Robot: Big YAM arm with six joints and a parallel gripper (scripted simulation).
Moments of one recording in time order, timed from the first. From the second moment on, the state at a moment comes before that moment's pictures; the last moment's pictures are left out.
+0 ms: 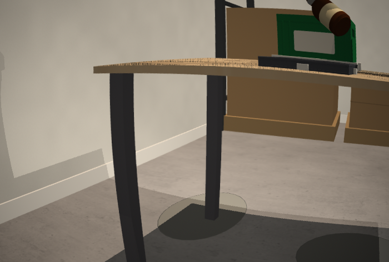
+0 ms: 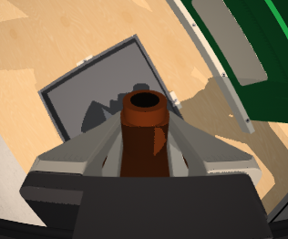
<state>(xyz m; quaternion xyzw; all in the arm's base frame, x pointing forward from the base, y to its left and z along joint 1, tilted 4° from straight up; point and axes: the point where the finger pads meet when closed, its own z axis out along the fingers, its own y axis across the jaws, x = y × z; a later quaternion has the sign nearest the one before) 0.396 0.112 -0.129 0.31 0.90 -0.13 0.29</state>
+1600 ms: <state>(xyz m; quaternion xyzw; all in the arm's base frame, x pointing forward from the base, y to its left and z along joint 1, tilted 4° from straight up) 0.397 0.111 -0.127 0.30 0.88 -0.15 0.34</state>
